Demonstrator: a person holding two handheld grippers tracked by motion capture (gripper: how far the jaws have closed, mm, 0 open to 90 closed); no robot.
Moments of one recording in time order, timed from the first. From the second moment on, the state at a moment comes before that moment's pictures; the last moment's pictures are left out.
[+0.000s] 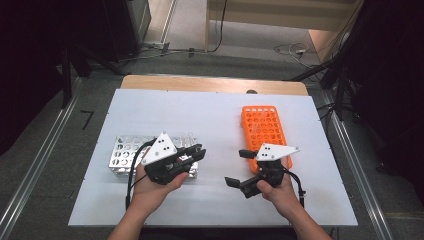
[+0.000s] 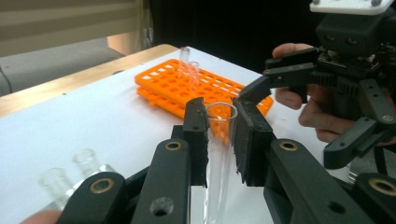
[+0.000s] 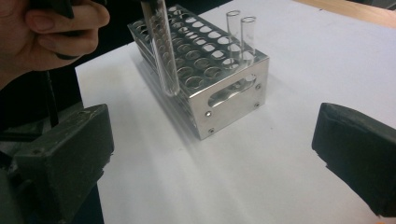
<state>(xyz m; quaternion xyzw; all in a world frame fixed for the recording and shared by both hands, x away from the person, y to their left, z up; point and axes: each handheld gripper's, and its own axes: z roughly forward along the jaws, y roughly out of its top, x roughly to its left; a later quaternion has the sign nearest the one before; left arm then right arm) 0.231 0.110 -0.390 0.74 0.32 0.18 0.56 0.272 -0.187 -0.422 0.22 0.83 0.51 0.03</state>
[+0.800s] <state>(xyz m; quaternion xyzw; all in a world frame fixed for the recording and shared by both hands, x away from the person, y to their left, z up) 0.273 0.159 -0.385 0.71 0.38 0.24 0.55 0.285 -0.217 -0.423 0.25 0.82 0.51 0.07</state>
